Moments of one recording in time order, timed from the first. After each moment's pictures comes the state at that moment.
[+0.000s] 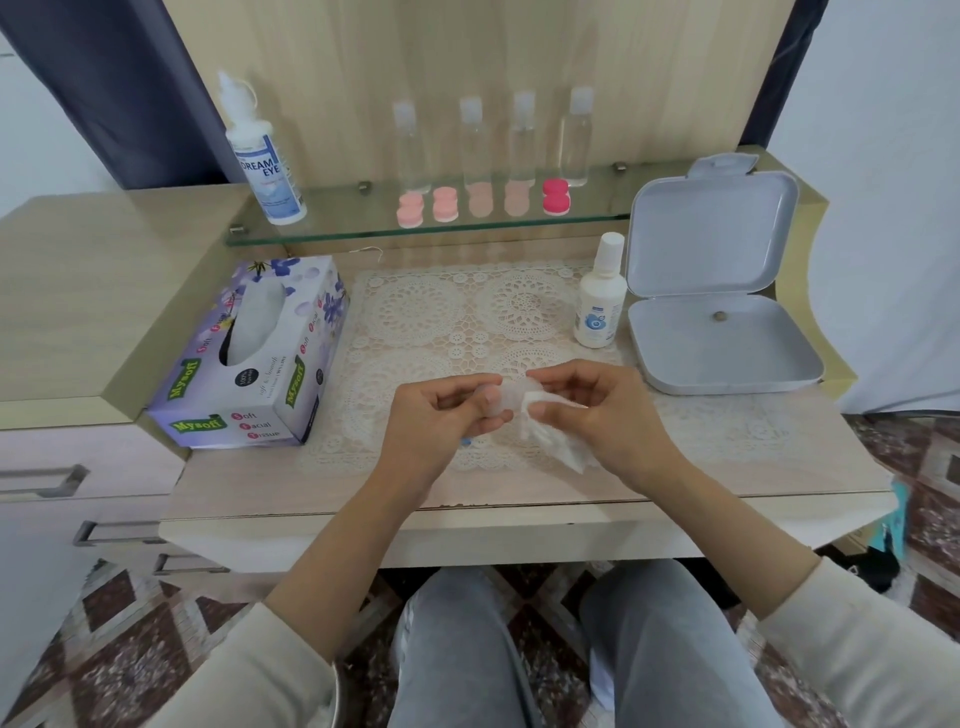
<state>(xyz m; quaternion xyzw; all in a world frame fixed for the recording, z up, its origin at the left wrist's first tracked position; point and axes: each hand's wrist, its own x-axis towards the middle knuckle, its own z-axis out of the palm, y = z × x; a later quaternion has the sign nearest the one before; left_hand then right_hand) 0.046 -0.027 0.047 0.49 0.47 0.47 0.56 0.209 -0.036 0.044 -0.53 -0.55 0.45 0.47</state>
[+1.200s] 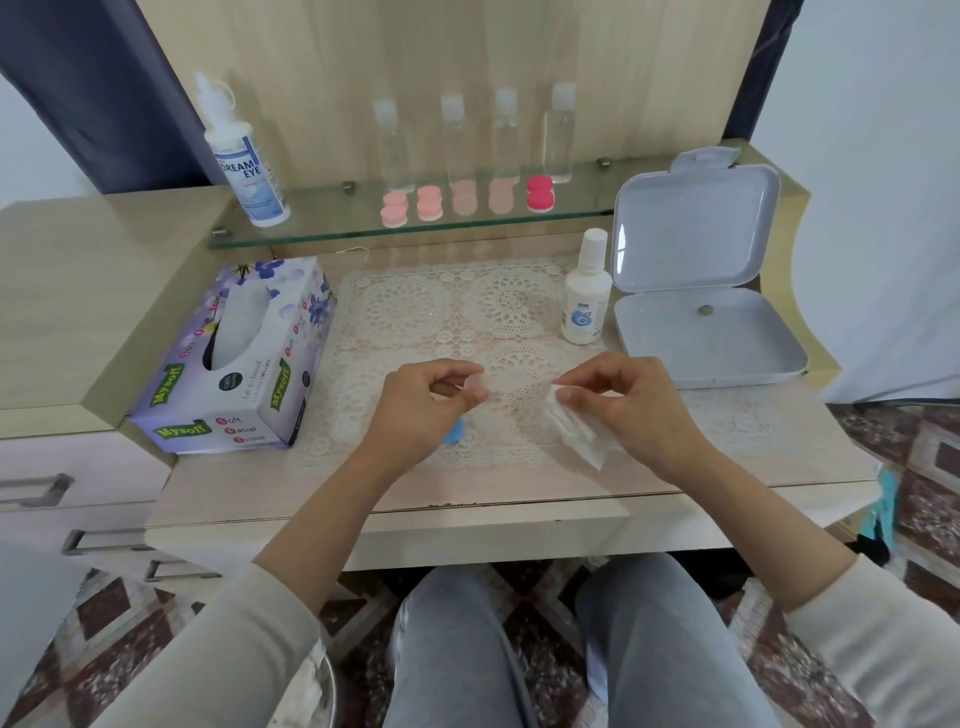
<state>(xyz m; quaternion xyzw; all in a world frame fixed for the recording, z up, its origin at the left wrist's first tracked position) 0.039 0.002 0.036 0.67 0.55 0.35 0.36 0.237 -0.037 0.048 -0.59 -0.57 0.37 0.44</state>
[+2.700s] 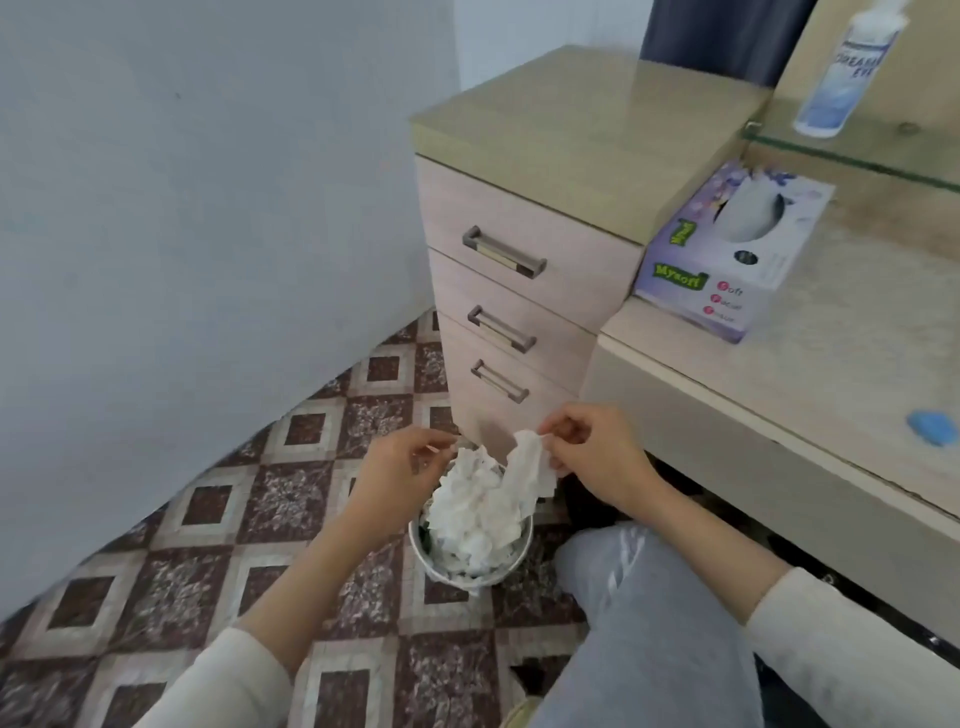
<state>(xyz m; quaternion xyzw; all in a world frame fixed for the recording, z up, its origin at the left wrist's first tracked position) -0.253 -0.260 -0.059 0.46 0.80 0.35 0.18 -0.089 -0.121 -0.046 -0.38 -0.77 0.48 0.18</state>
